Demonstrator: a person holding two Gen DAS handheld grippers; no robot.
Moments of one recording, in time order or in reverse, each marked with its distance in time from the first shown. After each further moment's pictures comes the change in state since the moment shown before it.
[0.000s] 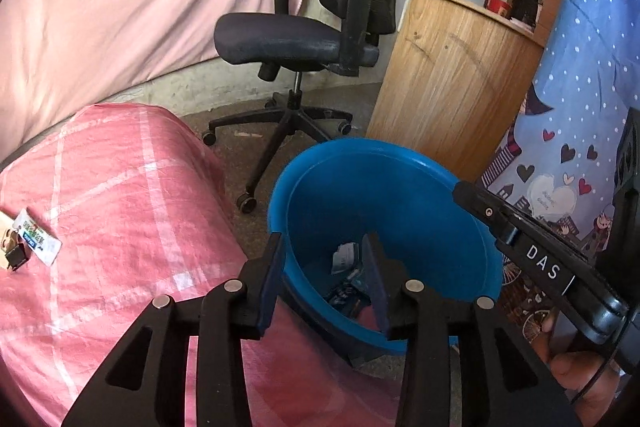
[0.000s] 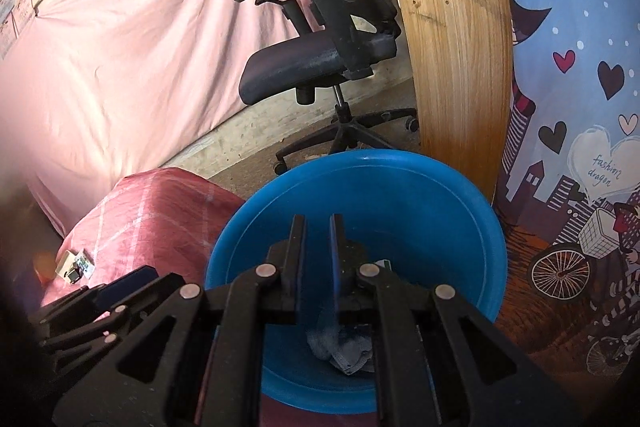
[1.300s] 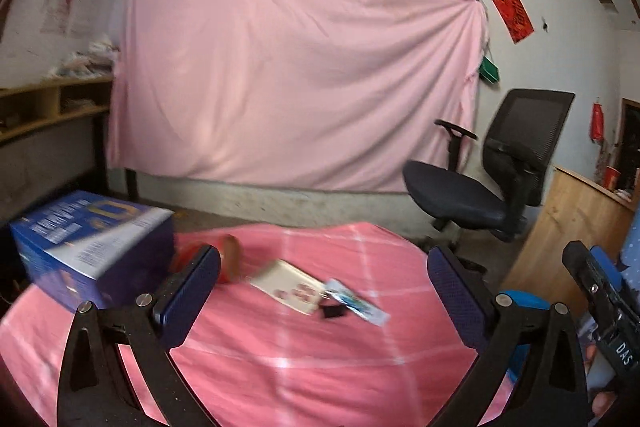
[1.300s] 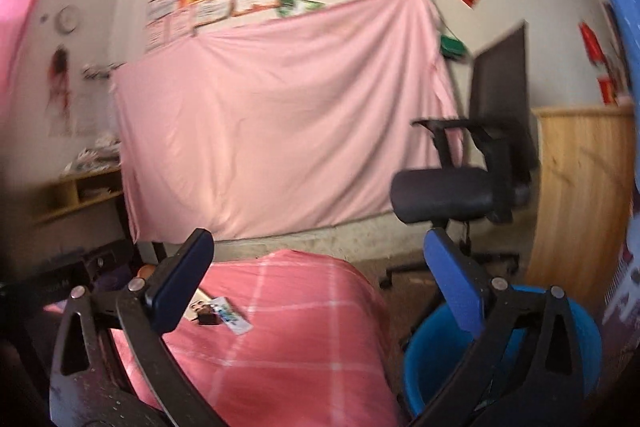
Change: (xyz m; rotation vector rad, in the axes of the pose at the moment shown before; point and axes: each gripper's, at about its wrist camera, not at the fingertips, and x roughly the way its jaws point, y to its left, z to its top) left arm -0.201 0.154 -0.060 -0.281 -0.533 0.481; right arm -0.069 0.168 -0.026 -0.349 -0.452 0.357
